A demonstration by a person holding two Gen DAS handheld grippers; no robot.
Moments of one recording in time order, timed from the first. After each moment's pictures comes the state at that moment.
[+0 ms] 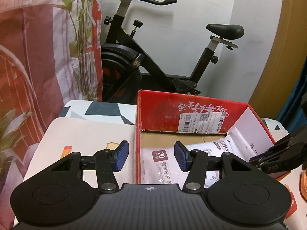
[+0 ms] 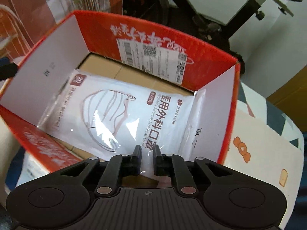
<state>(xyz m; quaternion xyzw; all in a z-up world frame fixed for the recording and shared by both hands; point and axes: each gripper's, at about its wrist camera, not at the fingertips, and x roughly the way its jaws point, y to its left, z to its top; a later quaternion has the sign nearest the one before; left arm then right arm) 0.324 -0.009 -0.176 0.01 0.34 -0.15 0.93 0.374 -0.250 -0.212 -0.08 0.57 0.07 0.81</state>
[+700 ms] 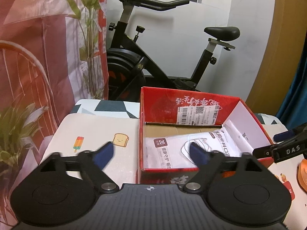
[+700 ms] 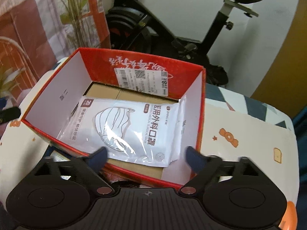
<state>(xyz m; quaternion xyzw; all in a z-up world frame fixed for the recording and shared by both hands) 0.270 -0.002 -0.160 0.02 0.33 -0.13 0.94 0.303 -0.262 -0.164 -0.02 0.48 0.03 0.87</state>
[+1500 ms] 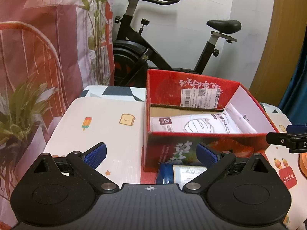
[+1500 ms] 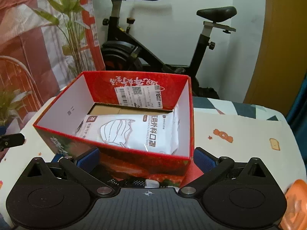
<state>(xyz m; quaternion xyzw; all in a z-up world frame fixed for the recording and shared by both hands) 0.230 0.013 -0.174 0.02 0.34 -0.12 0.93 0.223 -0.265 -0.173 0.02 0.37 0.01 0.93</state>
